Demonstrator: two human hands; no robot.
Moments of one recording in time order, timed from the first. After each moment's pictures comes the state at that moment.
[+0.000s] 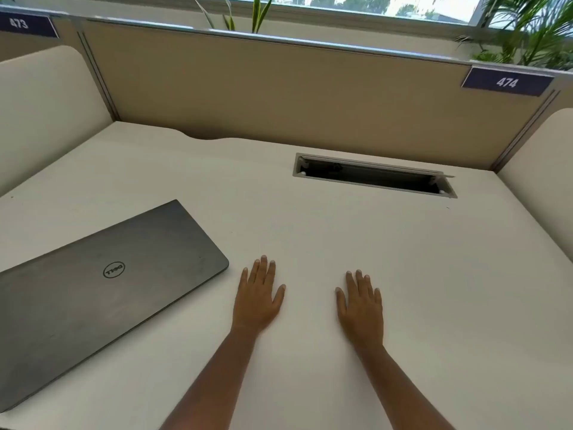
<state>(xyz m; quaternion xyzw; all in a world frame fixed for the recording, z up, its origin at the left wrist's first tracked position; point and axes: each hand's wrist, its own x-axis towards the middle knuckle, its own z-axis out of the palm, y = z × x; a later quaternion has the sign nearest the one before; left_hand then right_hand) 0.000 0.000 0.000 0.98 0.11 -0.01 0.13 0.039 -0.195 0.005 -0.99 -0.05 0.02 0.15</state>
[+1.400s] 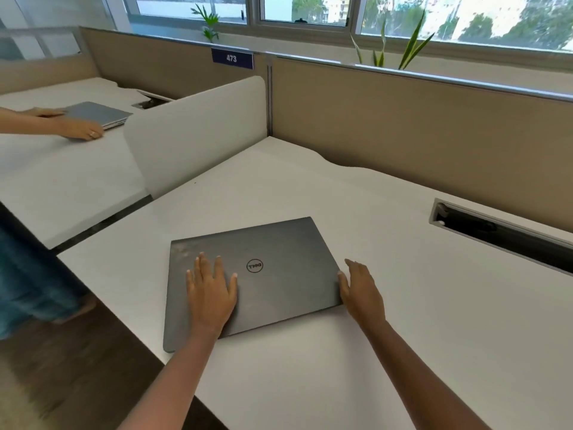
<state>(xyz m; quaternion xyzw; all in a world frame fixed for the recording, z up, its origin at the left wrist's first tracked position) -0.132 0.211 0.050 0.87 0.48 0.12 0.05 0.055 0.032 0.050 -0.91 -0.27 0.08 0.31</state>
